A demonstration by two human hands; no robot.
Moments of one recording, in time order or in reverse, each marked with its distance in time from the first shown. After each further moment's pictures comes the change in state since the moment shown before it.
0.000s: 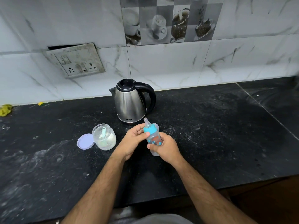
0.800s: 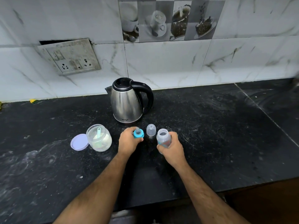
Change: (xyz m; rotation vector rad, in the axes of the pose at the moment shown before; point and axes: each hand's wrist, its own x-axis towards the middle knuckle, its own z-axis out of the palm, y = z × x) left_hand 0.046 -0.048 -0.018 0.747 0.485 -0.090; right_hand 0.008 0.032 -0.013 0.001 0.231 0.061
